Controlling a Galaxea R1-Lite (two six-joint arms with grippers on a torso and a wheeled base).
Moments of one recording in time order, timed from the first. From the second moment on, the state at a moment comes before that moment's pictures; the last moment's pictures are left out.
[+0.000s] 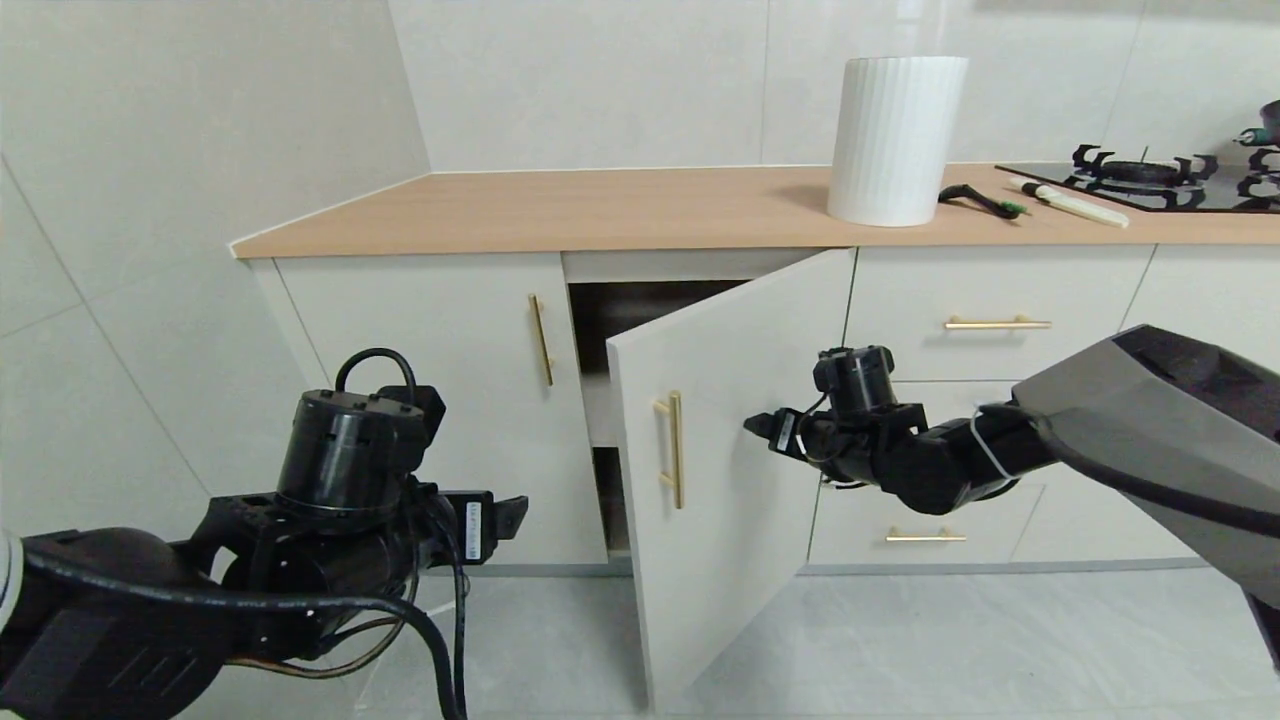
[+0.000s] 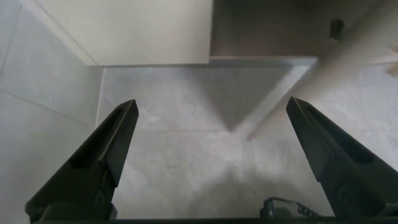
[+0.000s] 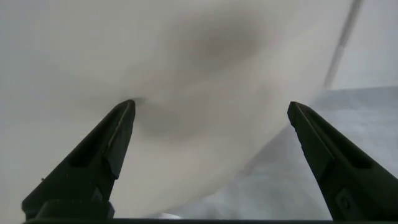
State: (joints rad) left arm -0.45 1.66 -0.64 -0.40 0.37 -0.27; right arm 0.46 2.32 -1.40 -0.45 -0.10 0.58
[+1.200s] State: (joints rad) left arm -0.44 1.66 -0.65 -0.41 0.37 -0.27; right arm 0.40 2.61 -1.84 -0.43 -0.37 0.66
